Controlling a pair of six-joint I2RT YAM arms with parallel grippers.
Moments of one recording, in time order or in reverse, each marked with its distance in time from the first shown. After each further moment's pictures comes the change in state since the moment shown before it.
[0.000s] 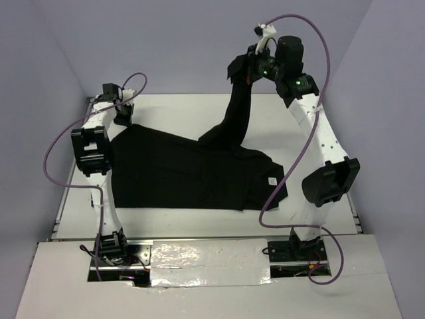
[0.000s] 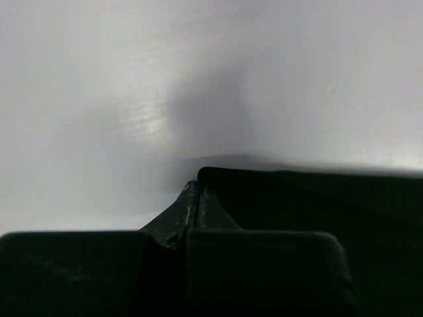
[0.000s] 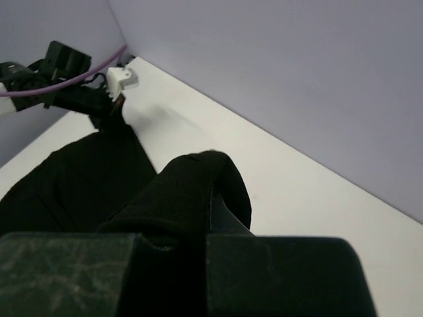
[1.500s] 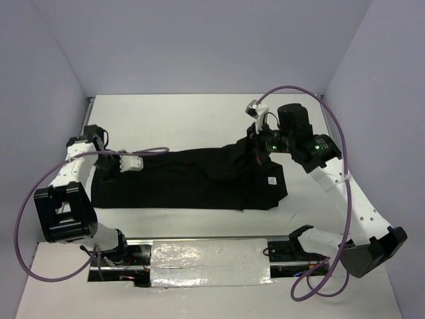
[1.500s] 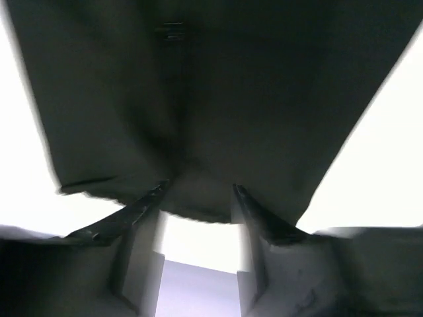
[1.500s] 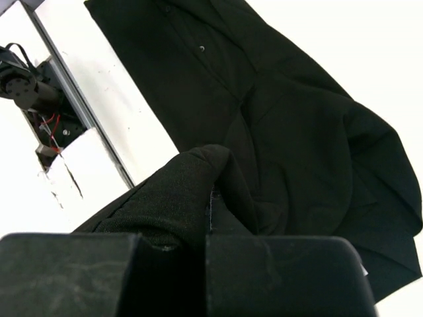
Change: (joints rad) left arm 0.068 -0.971 -1.044 -0.355 0.052 1.302; right arm 0.186 -0.641 -0.676 -0.386 -0.076 -0.126
